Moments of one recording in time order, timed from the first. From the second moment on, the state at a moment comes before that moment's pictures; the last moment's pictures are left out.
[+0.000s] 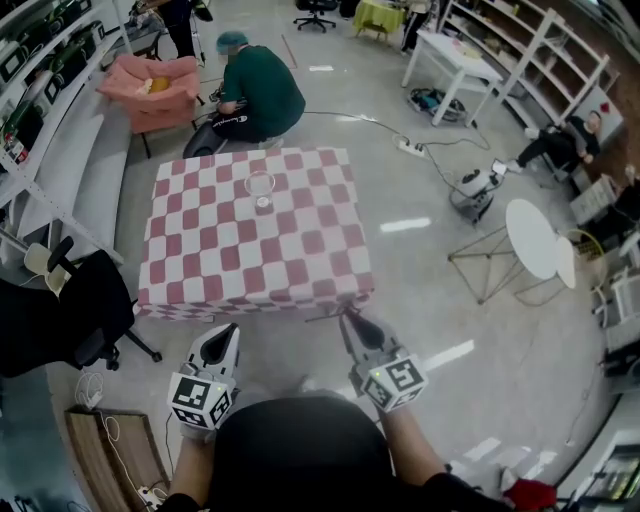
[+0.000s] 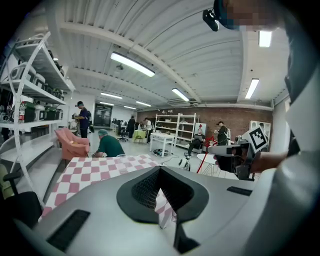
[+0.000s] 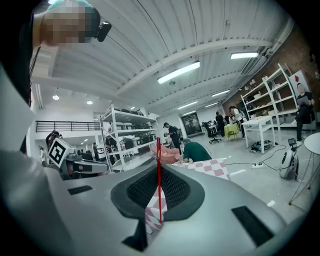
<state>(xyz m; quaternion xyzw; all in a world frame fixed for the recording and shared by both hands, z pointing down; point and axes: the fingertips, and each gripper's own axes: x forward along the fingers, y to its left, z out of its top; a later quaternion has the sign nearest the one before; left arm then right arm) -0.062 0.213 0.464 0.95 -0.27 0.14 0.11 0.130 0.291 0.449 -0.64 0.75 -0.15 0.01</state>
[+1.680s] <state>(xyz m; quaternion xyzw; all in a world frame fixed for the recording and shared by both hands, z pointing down) -0.053 -0.071 0.485 0.98 -0.12 0.15 0.11 0.118 0.038 0.442 -0.75 0.65 -0.14 0.02</state>
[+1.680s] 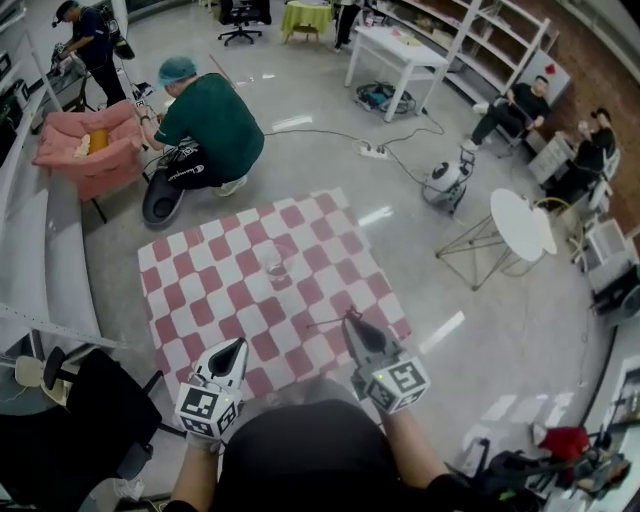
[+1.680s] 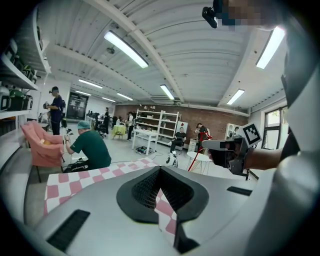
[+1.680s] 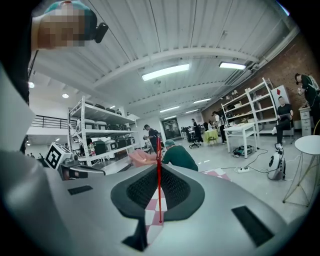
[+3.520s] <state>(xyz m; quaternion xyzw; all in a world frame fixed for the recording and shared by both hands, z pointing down) -0.123 -0.072 0.520 0.85 -0.44 0.20 0.20 0.197 -0.197 0.540 -0.59 0.79 -0.20 -0.02</state>
